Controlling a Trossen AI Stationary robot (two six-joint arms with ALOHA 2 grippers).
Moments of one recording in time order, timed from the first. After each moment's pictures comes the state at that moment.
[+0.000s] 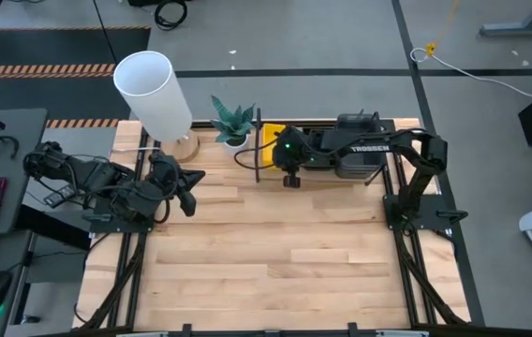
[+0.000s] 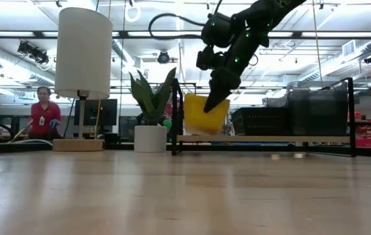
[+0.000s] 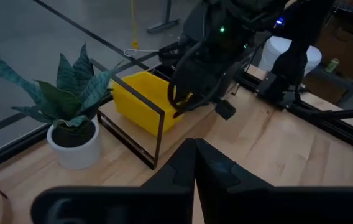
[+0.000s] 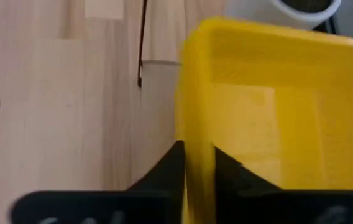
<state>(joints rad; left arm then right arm) -0.42 0.98 1.15 -0.80 -0.89 -0.75 -0.31 1.73 1.25 -0.47 0.03 -0.29</state>
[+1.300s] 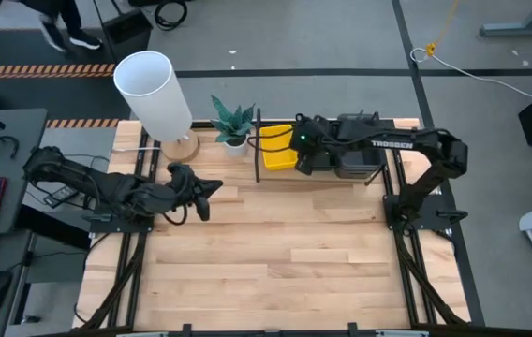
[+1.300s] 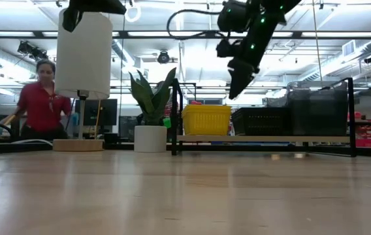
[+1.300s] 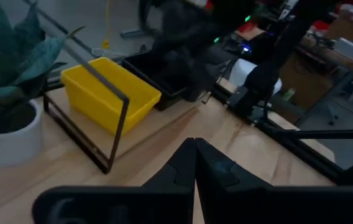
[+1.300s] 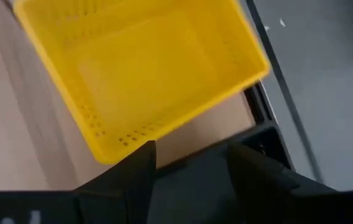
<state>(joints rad) -0.34 0.95 0.80 -0.25 -0.77 -0.72 -0.35 1.57 1.25 -0.71 0.32 -0.08</state>
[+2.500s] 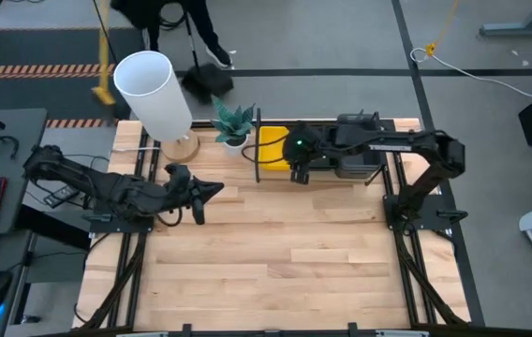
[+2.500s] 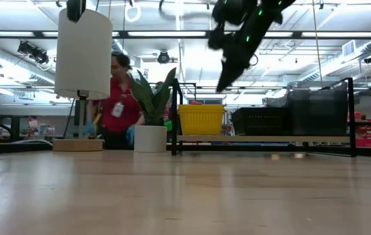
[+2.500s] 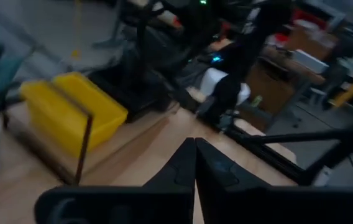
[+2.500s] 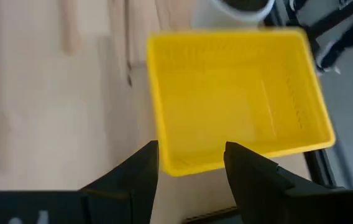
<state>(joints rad) -0.37 0.93 0.80 -0.14 -0.73 -0.65 -0.29 1.59 1.28 -0.63 0.14 -0.18</state>
